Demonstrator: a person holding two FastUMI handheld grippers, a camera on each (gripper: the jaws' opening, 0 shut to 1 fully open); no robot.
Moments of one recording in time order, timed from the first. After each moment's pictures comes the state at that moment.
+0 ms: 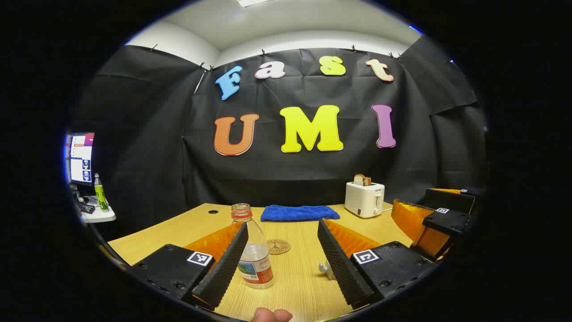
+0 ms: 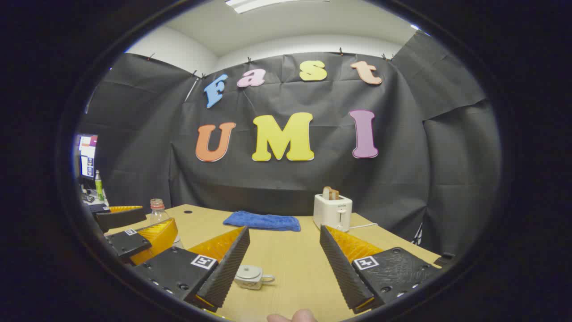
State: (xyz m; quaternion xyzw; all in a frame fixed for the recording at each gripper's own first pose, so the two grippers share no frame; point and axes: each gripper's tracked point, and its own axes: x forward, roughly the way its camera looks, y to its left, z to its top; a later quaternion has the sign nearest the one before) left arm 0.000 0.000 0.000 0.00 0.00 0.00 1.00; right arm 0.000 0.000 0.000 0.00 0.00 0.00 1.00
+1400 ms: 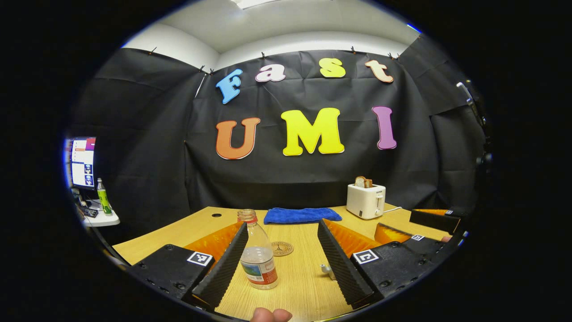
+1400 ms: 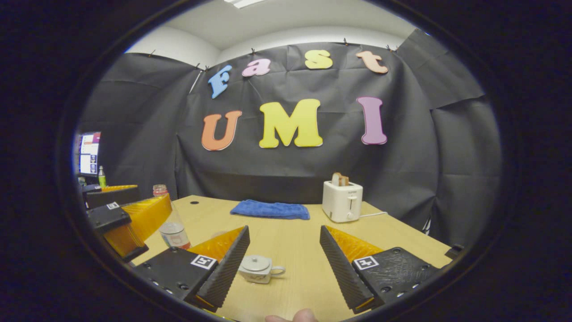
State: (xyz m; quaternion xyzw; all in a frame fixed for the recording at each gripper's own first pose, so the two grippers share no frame) left arm -0.010 0.008 0.016 0.01 -0.01 0.01 1.00; right arm 0.012 0.023 -0.041 0.01 0.04 0.03 1.00
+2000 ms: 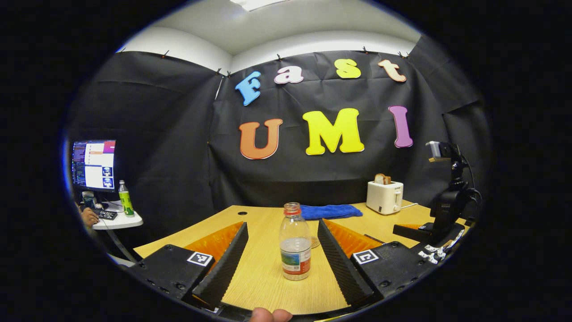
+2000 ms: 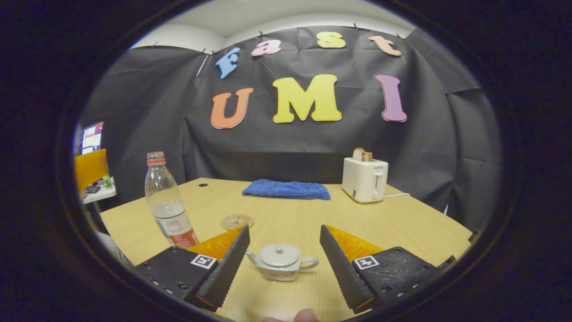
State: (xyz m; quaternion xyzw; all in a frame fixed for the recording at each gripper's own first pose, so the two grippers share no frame) left arm -0.050 0.073 0.008 0.01 0.00 0.08 1.00; right arm 0.057 0.069 -0.103 0.00 0.10 0.05 0.99
